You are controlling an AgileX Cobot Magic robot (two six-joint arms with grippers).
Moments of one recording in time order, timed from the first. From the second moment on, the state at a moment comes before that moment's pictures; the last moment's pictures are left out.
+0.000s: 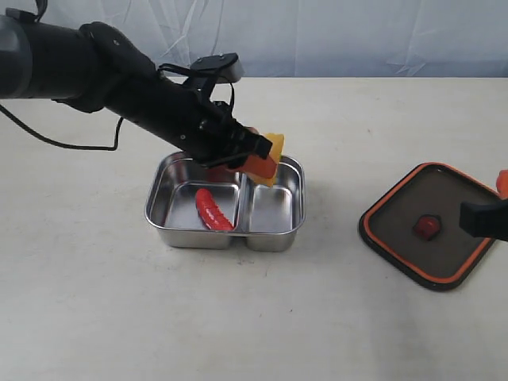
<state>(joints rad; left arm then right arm) -0.50 1.89 -1.25 -0.96 0.67 0.76 1.01 0.71 -0.43 -1.02 0.82 1.28</state>
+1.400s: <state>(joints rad) -0.33 1.66 -1.22 -0.78 0.79 0.79 0.72 1.03 -0.91 -0.98 1.00 1.04</state>
